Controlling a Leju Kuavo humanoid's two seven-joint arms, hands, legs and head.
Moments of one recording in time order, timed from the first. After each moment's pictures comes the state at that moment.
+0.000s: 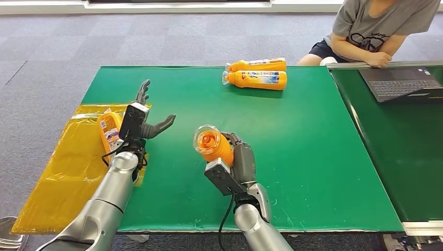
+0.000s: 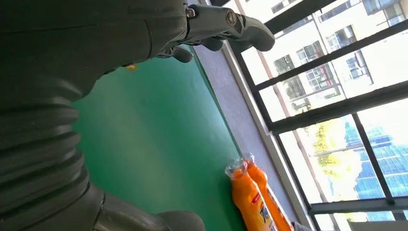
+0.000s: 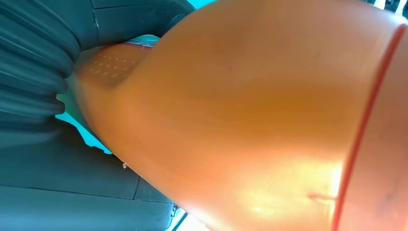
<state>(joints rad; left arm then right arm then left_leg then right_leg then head) -0.61 -0.13 -0.03 -0.69 -0.21 0.06 -0.51 -0.27 0.28 0.44 -0.96 0.59 -0.50 -0.48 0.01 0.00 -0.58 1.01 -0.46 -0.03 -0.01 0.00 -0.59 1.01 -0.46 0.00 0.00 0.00</state>
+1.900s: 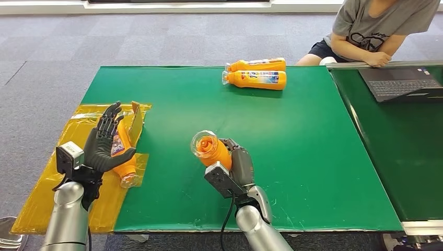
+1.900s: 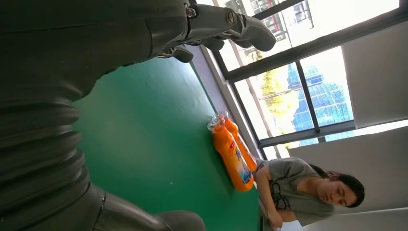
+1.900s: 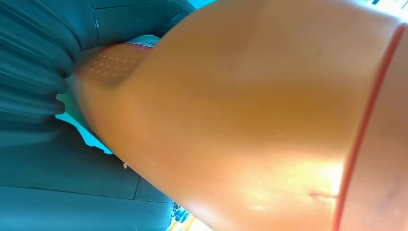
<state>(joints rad) -0.29 -0.01 0.25 -1.14 -0.14 -0.59 -0.63 -0.27 0.28 0.41 -0.90 0.60 -0.43 -0.50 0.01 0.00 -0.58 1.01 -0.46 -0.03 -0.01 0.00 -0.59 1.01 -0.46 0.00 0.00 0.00</state>
